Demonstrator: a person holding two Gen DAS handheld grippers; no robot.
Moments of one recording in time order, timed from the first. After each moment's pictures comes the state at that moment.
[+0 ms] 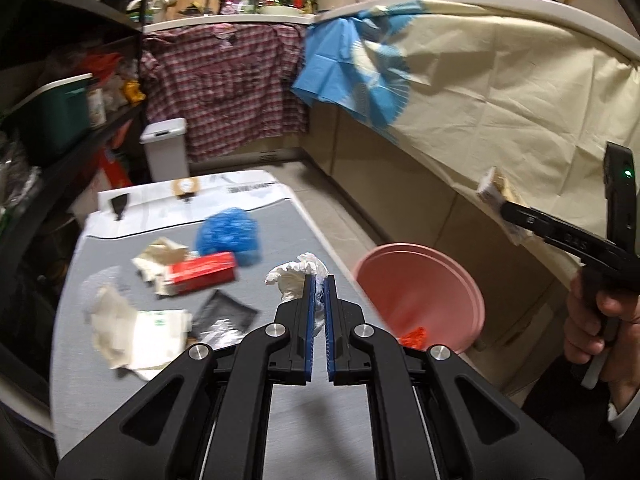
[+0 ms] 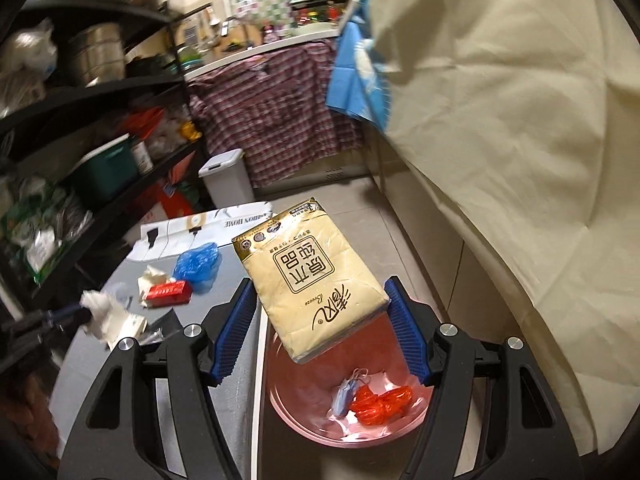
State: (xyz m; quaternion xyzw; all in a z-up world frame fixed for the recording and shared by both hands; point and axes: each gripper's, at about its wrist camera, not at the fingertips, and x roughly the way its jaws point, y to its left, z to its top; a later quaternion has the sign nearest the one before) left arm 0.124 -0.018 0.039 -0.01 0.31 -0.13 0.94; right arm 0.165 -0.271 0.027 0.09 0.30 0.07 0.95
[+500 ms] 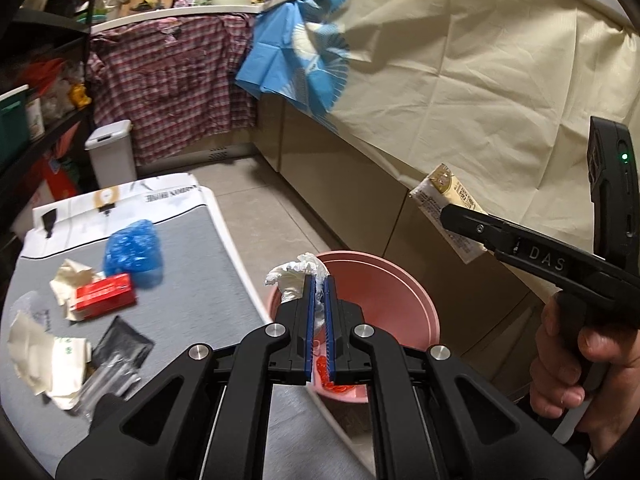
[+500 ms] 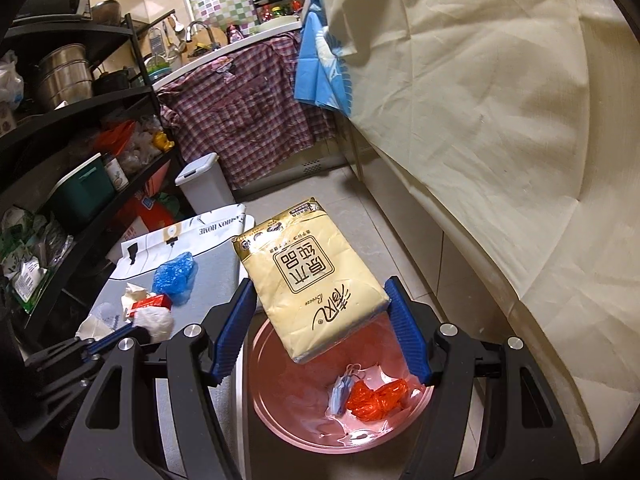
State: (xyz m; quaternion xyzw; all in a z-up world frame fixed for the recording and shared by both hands) left arm 0.164 -0.111 0.019 0.00 0.32 -0.18 0.93; right arm 0.184 -0.298 0.013 0.12 0.31 0.04 0.94
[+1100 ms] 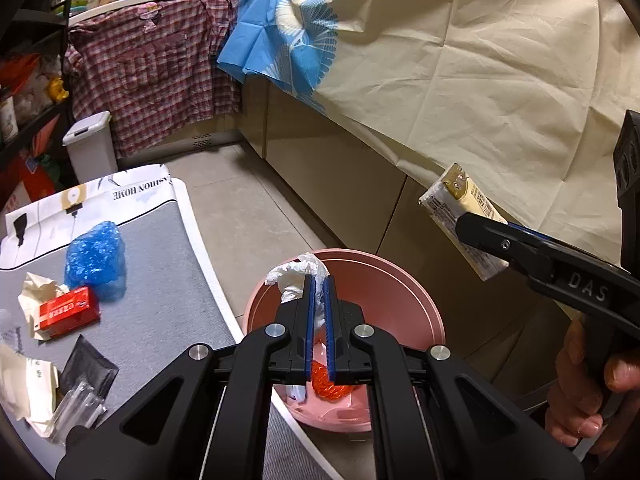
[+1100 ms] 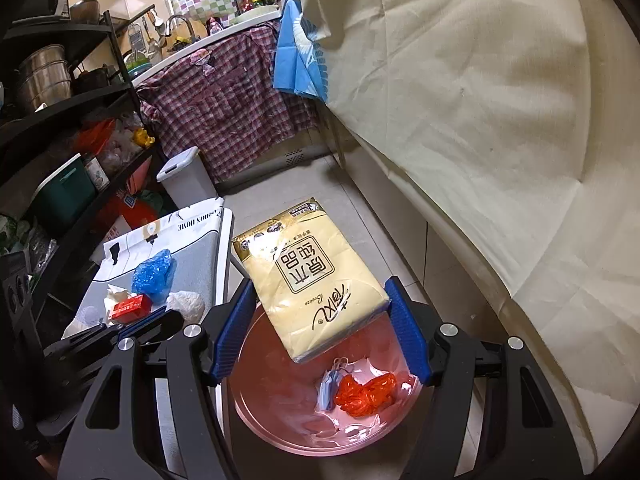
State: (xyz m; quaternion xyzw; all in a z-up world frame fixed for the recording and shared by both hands) left arm 0.211 -0.141 -0.004 0.00 0.35 -0.20 0.92; right arm 0.199 -0.307 0.000 0.13 0.34 0.01 0.93
